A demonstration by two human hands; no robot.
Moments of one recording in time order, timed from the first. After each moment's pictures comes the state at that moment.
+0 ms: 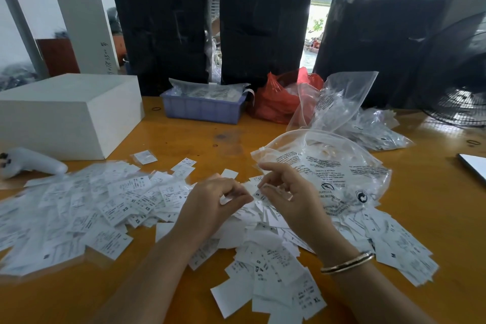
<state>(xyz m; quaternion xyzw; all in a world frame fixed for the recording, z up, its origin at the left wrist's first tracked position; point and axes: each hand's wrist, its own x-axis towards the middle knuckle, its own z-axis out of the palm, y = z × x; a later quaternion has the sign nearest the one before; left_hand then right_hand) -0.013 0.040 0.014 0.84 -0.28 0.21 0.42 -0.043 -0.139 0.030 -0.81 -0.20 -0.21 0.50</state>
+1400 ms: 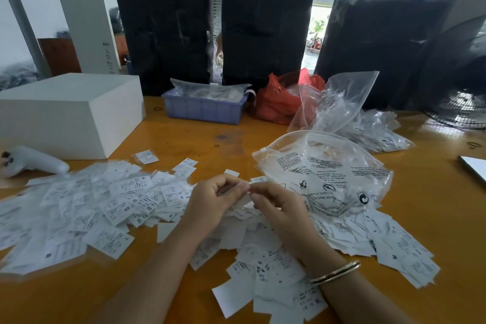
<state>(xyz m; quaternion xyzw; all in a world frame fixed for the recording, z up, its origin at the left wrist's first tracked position) -0.008 0.035 0.010 0.76 -0.18 0.09 0.62 -0.045 -0.120 0.018 -0.82 -0.15 -0.16 0.52</state>
